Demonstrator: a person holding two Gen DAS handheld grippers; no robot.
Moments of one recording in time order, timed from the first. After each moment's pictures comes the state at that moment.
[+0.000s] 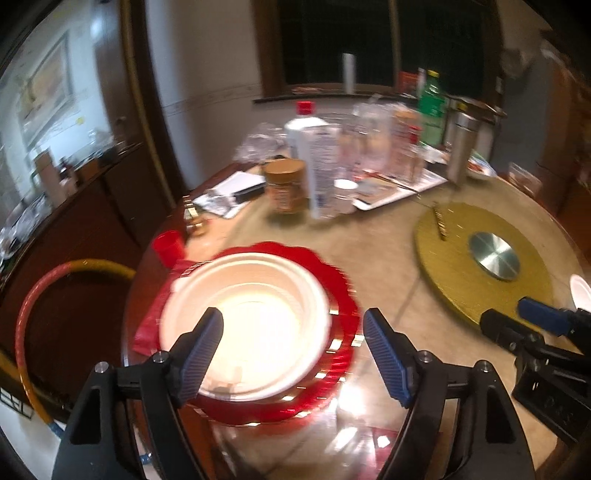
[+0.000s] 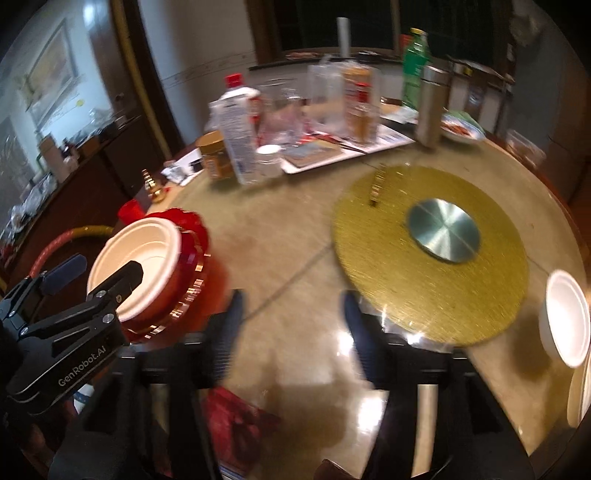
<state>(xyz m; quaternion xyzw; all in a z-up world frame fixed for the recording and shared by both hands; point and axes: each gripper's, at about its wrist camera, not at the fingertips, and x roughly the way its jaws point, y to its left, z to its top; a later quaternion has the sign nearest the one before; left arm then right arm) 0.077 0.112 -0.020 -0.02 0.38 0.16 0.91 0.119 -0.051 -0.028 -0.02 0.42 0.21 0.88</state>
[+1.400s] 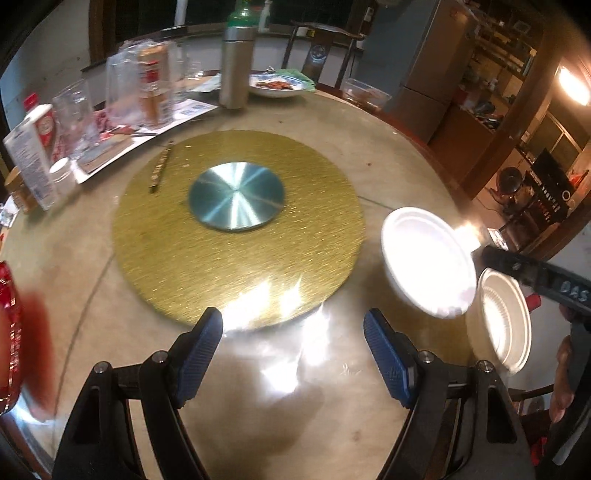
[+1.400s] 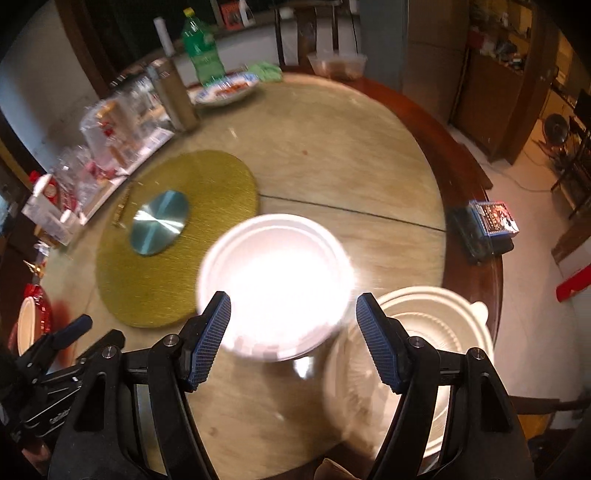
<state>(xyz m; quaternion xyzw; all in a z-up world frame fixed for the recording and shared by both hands) 0.167 -0.139 -0.047 -0.05 0.49 -0.11 0.86 0.178 -0.380 -0.025 0.08 0.51 0.00 0.86</state>
